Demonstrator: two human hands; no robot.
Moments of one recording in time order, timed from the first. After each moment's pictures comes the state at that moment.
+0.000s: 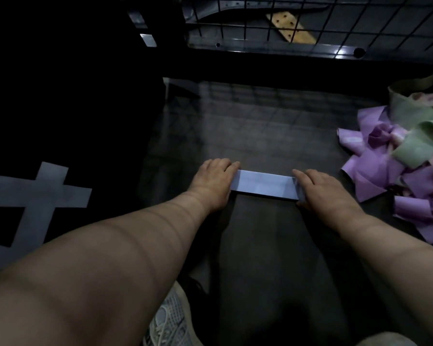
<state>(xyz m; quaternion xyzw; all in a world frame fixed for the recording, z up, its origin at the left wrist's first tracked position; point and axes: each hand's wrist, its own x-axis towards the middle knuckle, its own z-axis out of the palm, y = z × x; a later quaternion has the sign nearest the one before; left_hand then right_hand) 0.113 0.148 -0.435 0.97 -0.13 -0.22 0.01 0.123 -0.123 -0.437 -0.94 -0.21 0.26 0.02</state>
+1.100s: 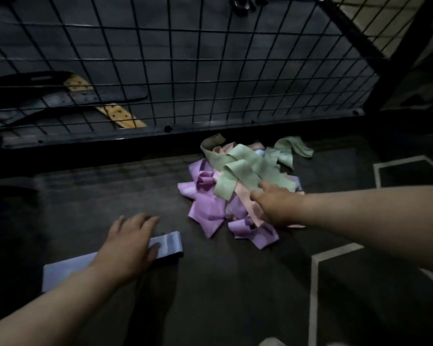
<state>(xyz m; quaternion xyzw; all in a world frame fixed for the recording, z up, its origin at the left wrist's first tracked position) 0.136 0.010 -0.371 0.95 -0.23 -0.18 0.07 0.153 -0.344 -0.339 -0.94 -0.04 0.33 -0.05</state>
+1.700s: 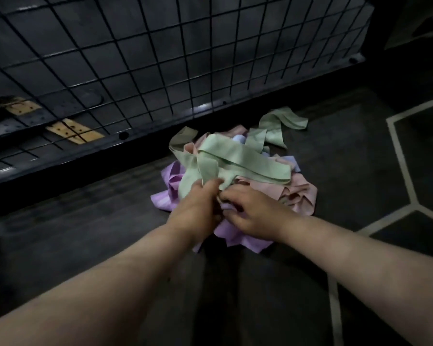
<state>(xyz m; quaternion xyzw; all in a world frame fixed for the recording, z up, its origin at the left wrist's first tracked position) 0.200 -0.196 -0.380 0.89 -0.21 -0.29 0.28 0.135 -0.359 -0.382 -0.91 -0.07 0.10 0.39</state>
